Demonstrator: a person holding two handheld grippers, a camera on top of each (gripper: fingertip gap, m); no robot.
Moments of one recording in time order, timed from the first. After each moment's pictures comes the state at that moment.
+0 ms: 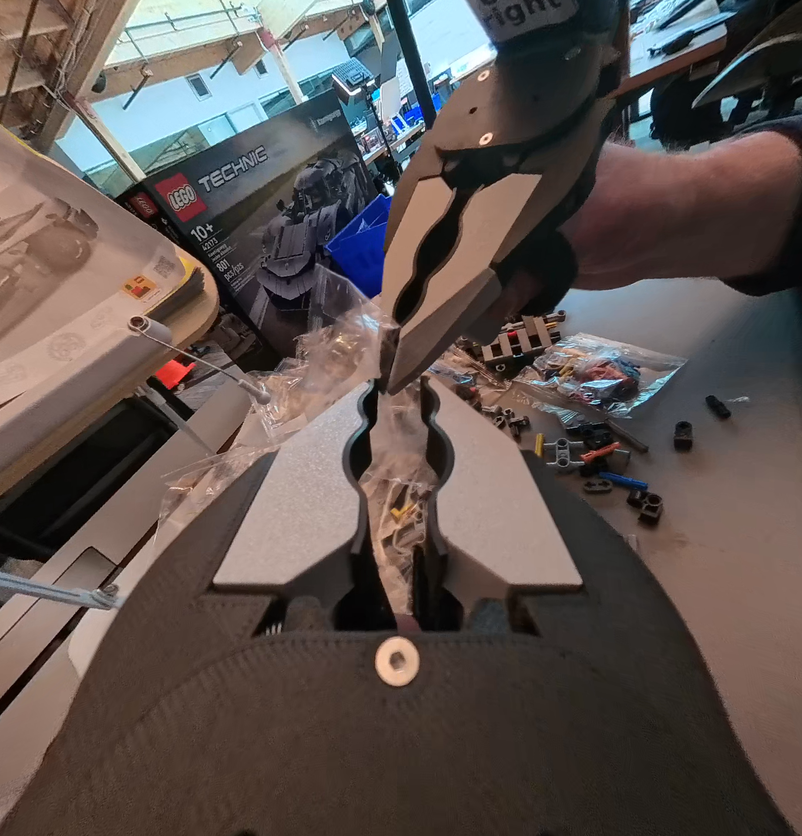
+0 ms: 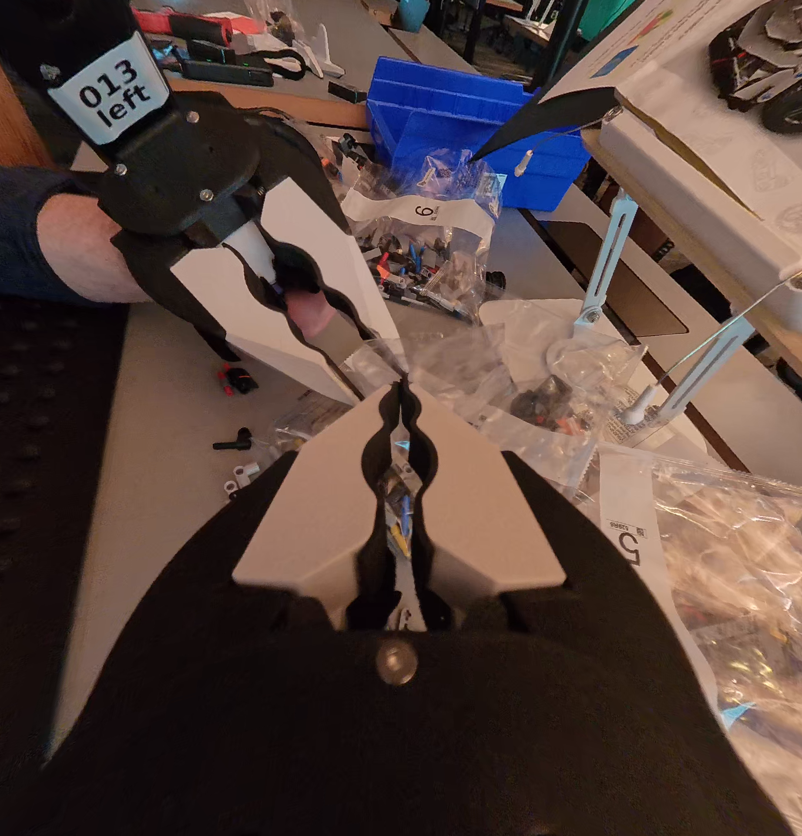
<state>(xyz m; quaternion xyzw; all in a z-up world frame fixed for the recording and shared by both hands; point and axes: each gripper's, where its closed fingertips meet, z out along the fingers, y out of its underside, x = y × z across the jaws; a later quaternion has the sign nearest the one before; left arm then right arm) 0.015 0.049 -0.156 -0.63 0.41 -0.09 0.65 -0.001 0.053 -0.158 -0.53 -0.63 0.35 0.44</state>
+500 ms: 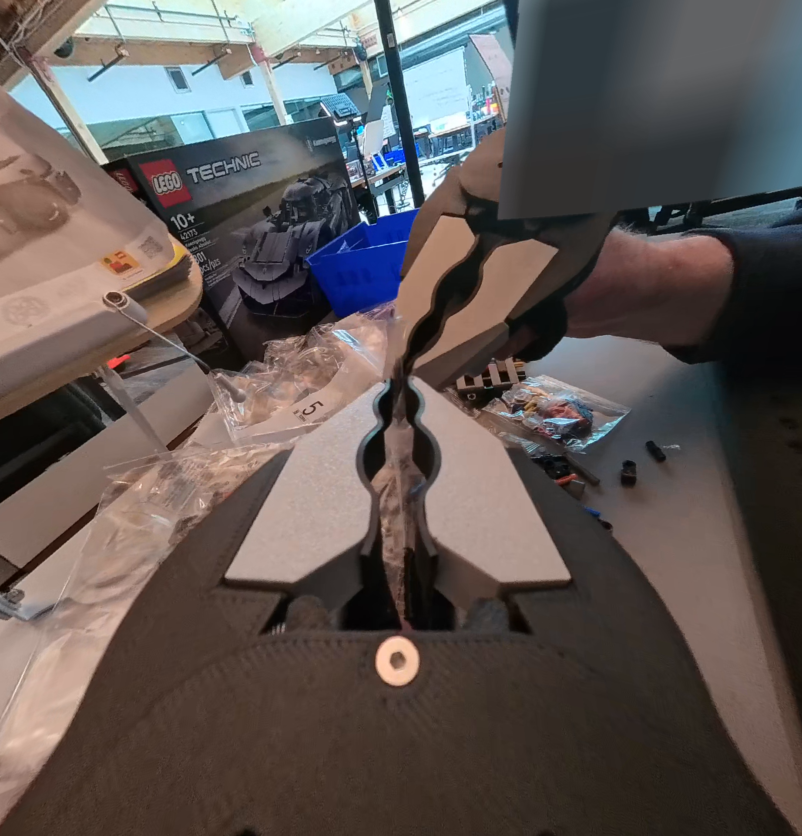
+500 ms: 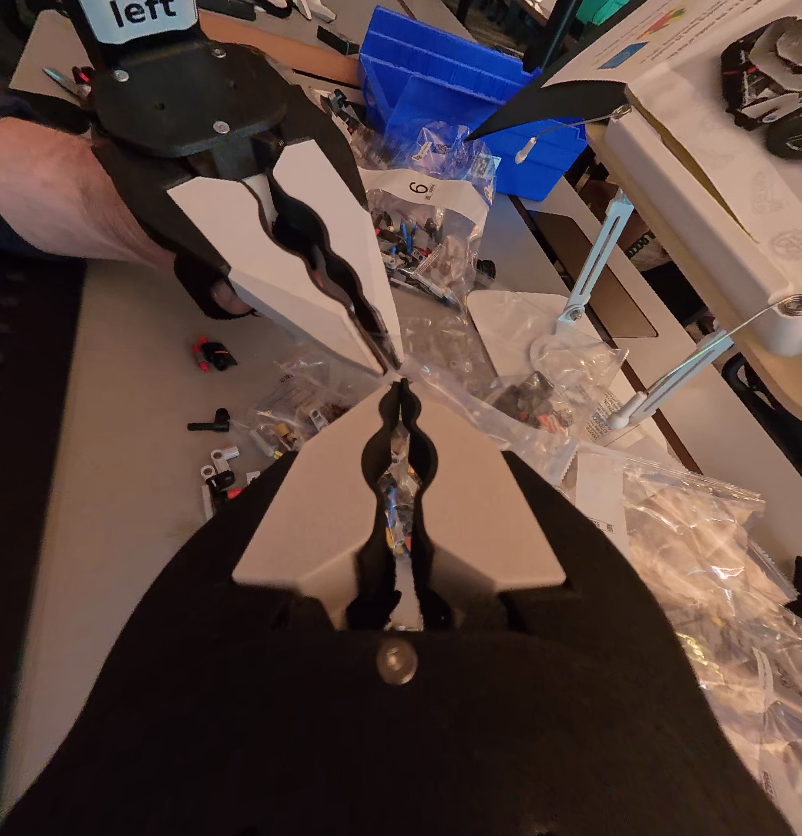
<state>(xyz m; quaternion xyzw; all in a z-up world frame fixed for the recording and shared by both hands) 0.013 0.046 -0.147 -0.64 0.37 -0.18 0.65 -0.002 0.052 -0.164 -0.52 -0.66 0.30 0.45</state>
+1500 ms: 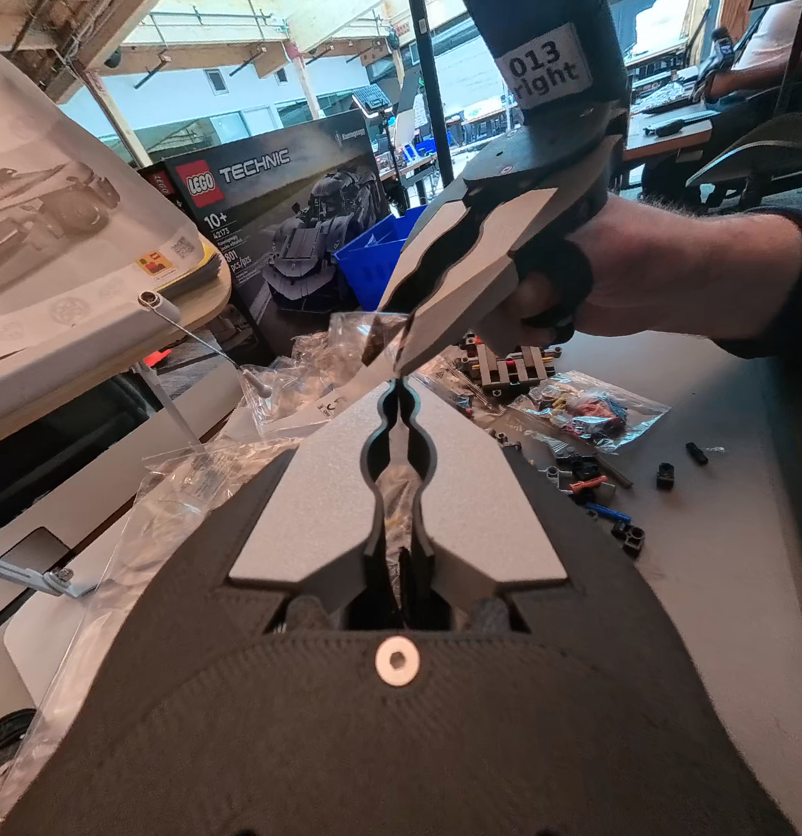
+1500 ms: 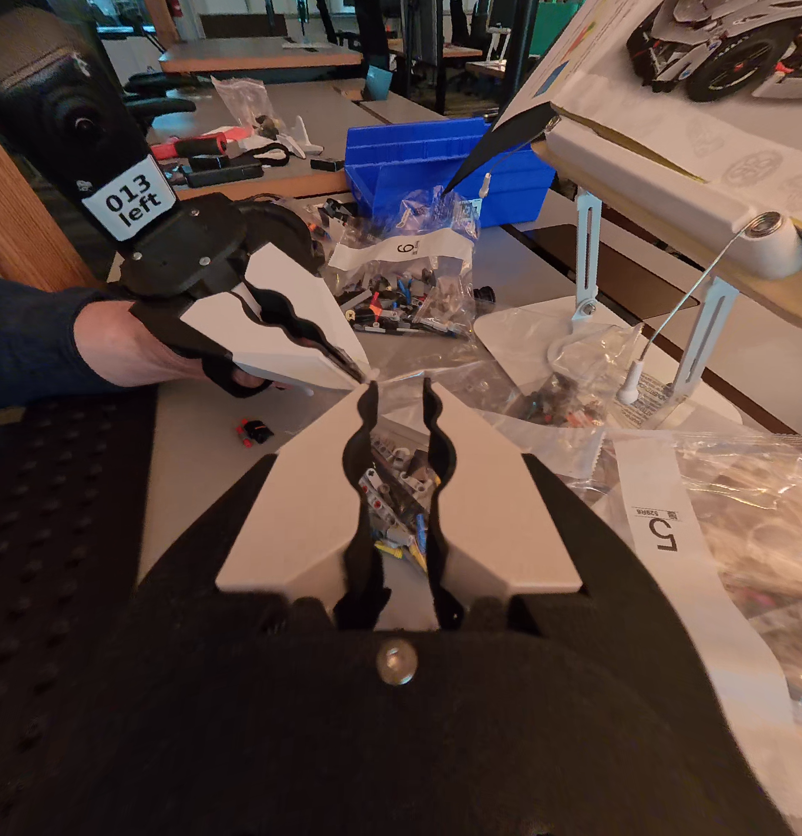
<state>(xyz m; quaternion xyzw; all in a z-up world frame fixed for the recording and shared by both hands) 0.009 0.053 -0.147 -0.64 0.36 -0.14 0.66 0.001 0.063 -0.143 -0.57 -0.56 0.42 0.43</state>
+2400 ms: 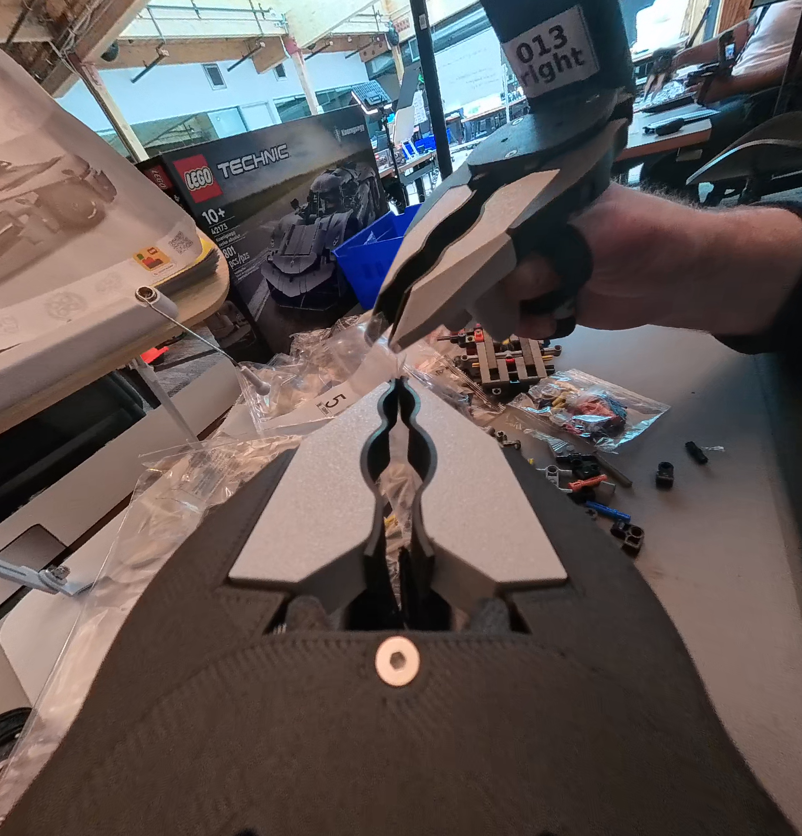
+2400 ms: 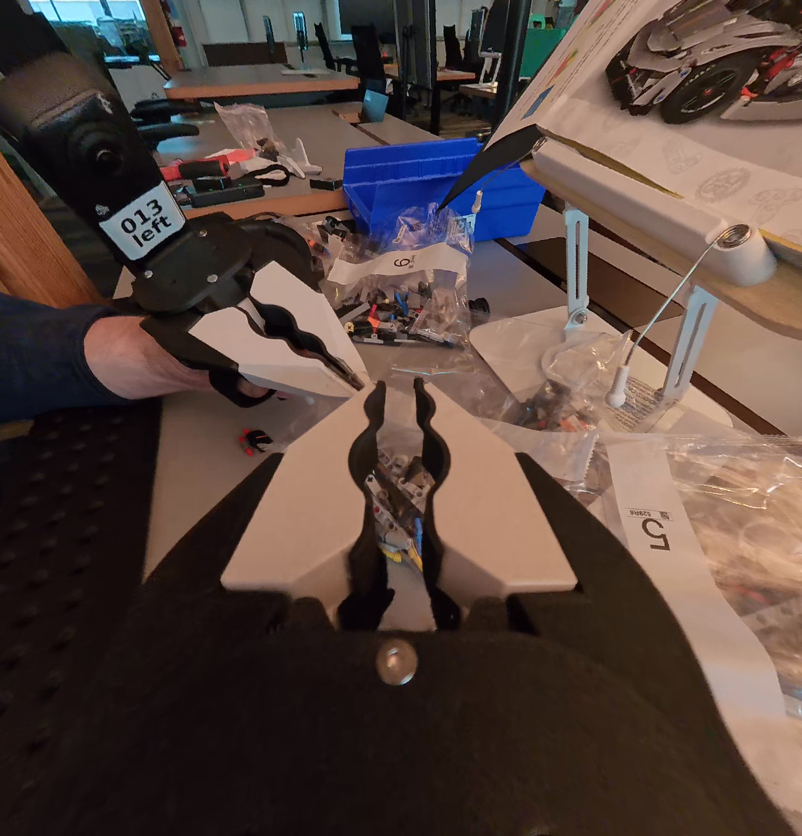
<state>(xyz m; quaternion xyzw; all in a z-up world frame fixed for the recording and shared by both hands) 0.009 0.054 -0.149 -0.65 0.36 -0.15 0.65 0.005 0.066 -0.136 -0.57 -0.54 0.43 0.44</state>
